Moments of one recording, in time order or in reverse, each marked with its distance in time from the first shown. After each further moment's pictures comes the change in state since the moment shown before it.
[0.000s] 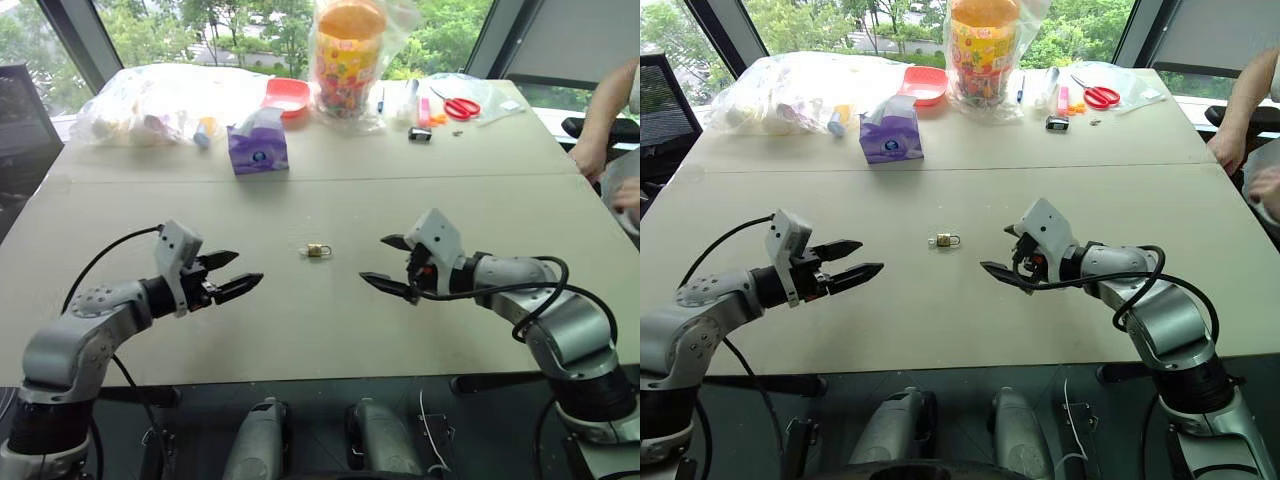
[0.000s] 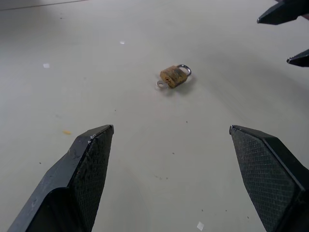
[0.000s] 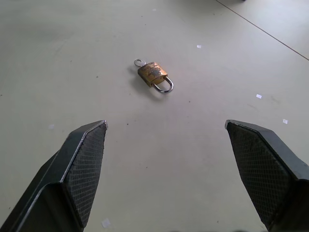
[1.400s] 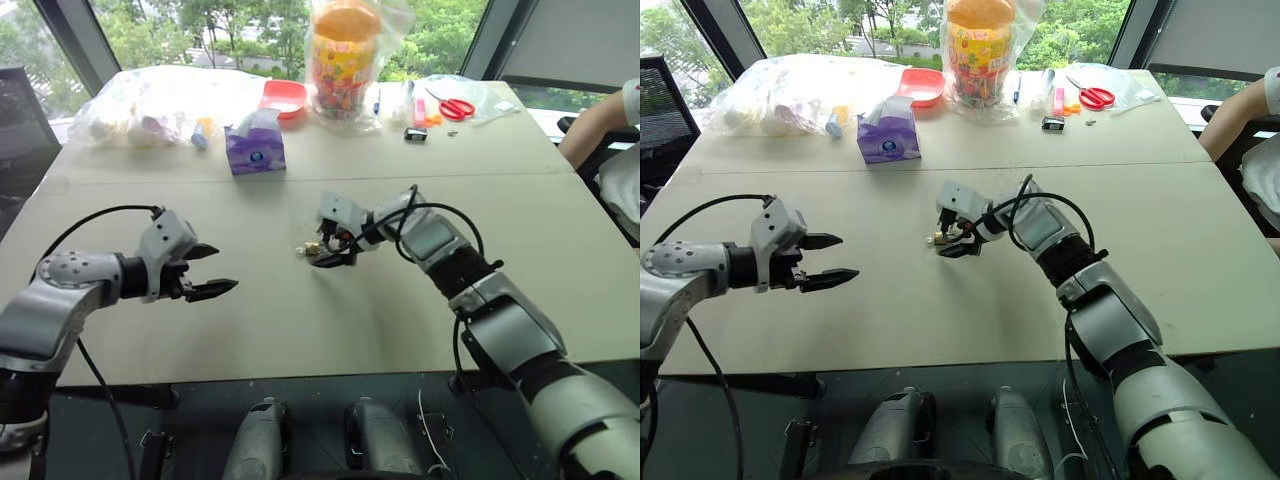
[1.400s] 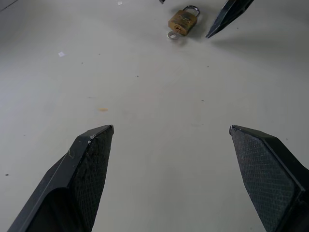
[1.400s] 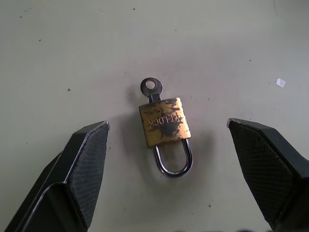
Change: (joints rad) left arm -0.091 0.249 -0.150 0.111 0.217 -0.127 -0.214; right arm -0.688 0.379 0.398 1.138 -0.413 -0.422 0.350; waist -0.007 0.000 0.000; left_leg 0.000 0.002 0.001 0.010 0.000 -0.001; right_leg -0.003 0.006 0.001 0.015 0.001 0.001
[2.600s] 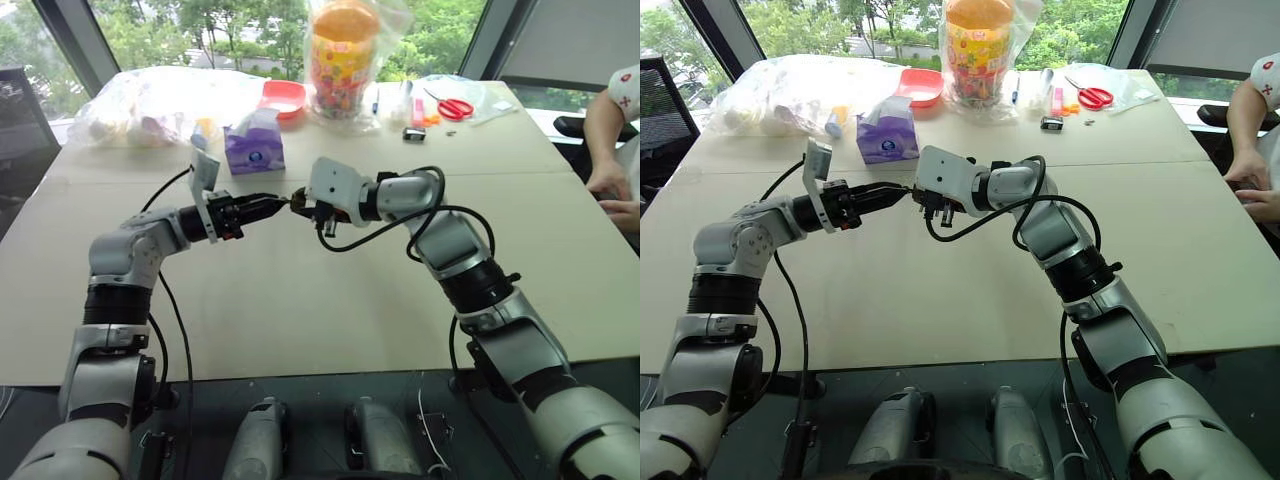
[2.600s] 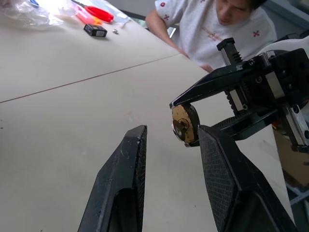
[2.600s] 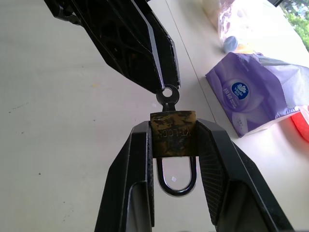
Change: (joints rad) left arm -0.483 -0.384 0.025 0.575 -0.135 0.037 -0.081; right arm 0.121 -0.057 -0.126 -0.525 -0.074 -0.051 -0.145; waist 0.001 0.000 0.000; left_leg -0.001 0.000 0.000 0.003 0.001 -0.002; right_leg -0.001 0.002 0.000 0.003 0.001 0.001
